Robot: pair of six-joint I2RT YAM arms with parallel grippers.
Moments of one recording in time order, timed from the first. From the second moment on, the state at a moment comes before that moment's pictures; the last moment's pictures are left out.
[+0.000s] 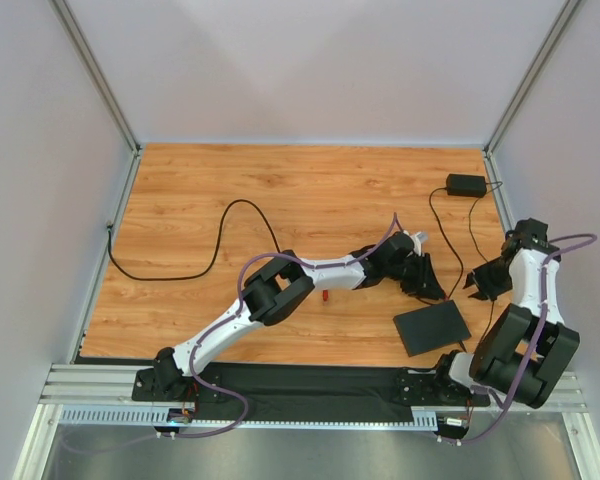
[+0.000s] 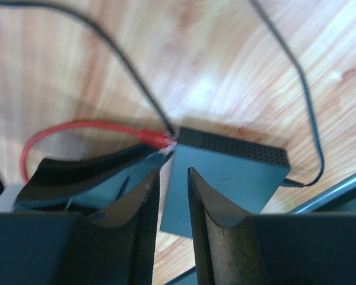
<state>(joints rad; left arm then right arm) -1.08 2.65 2.02 0.17 0.47 -1.15 -0.46 1.29 0.94 -0.96 -0.05 0.67</state>
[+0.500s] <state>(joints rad) -1.07 2.65 2.03 0.16 0.53 -1.10 -0.64 1.35 0.71 -0.84 -0.08 0.70</state>
